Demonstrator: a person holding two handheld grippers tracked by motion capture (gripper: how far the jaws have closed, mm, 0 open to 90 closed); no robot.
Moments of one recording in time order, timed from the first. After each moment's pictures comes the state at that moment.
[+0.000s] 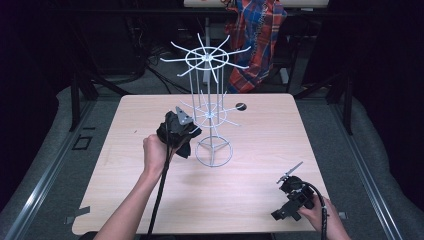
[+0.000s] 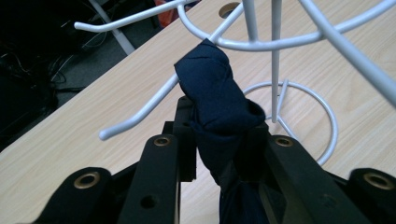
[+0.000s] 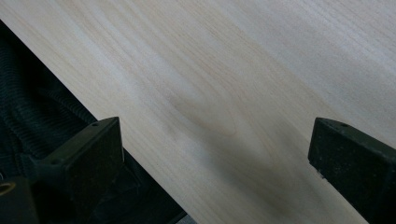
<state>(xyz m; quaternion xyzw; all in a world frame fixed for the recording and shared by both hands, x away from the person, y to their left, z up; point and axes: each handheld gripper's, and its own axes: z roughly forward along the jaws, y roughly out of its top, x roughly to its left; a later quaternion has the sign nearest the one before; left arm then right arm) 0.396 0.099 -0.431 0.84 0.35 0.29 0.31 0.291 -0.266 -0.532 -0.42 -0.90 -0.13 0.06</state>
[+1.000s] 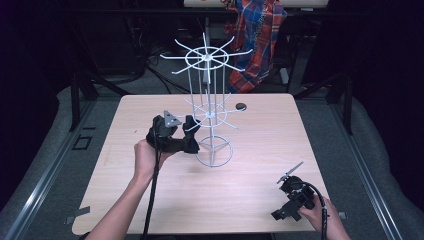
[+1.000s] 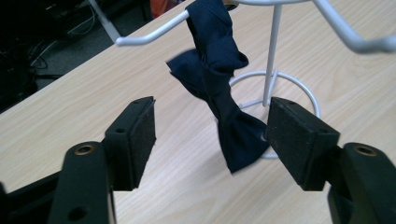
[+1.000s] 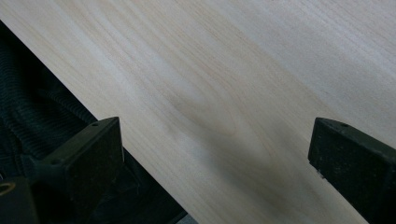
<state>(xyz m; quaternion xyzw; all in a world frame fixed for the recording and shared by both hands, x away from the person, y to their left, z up) 0.381 0.128 -0.428 0.83 0.37 0.25 0.33 0.291 -0.267 -0.531 -0.42 -0.90 -0.13 0.05</state>
